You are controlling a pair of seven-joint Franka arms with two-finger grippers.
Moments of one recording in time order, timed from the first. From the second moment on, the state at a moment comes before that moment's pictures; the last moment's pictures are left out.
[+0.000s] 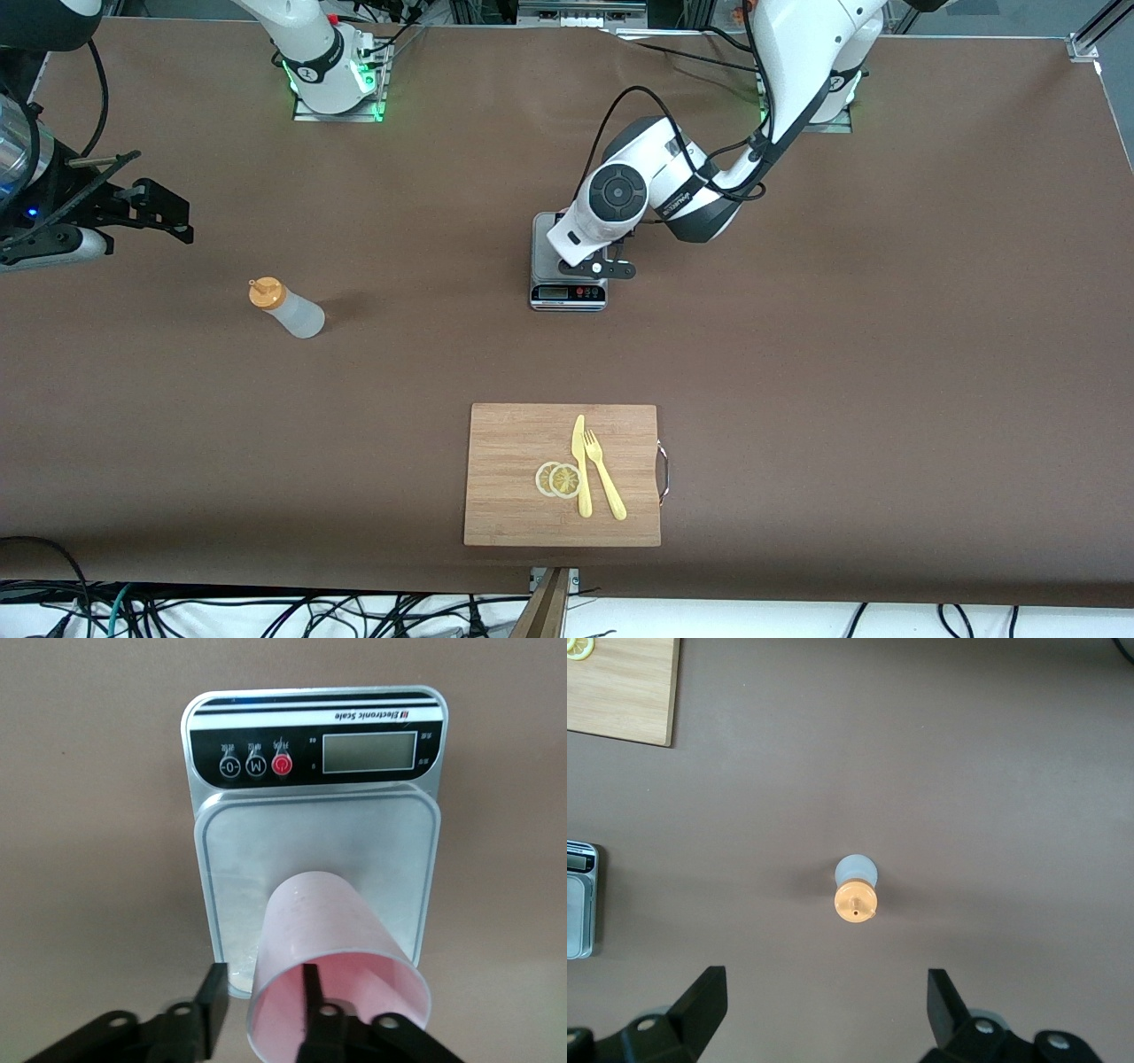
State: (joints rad) left arm -0.33 0.61 -0.51 -1.70 -0.04 2.07 -0.74; right arm 0.17 0.10 -0.11 -1.50 0.01 1.59 -0.10
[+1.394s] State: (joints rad) left arm -0.10 0.35 -0.48 -1.25 -0.04 1.42 -0.53; right arm 0.04 0.24 -0.11 -1.52 0.28 1.52 -1.09
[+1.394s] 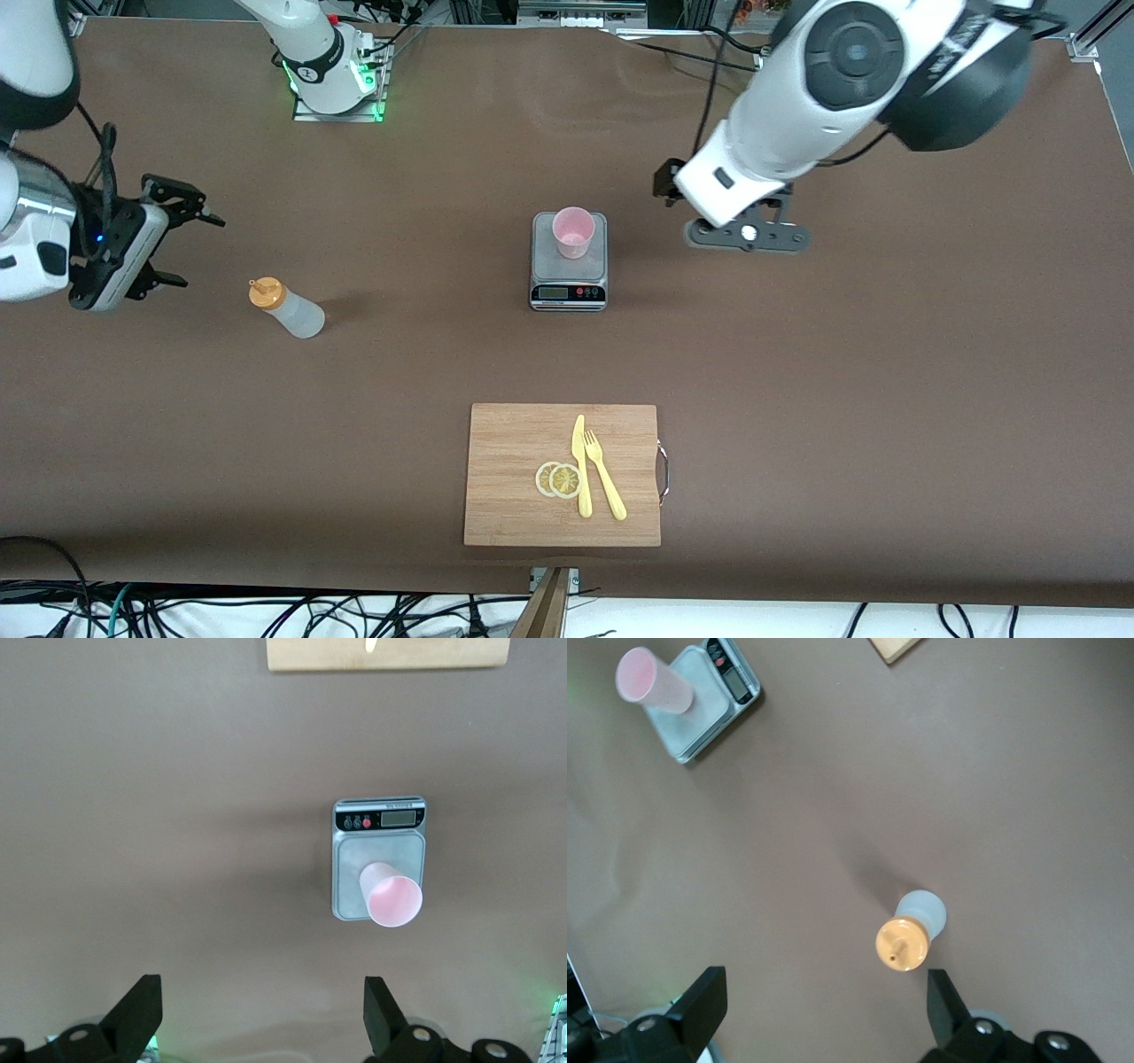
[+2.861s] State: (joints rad) left arm 0.03 -0.03 -0.05 -1.71 0.01 1.62 0.12; right arm -0.25 0.67 -0.11 -1.63 0.70 1.51 -2.32
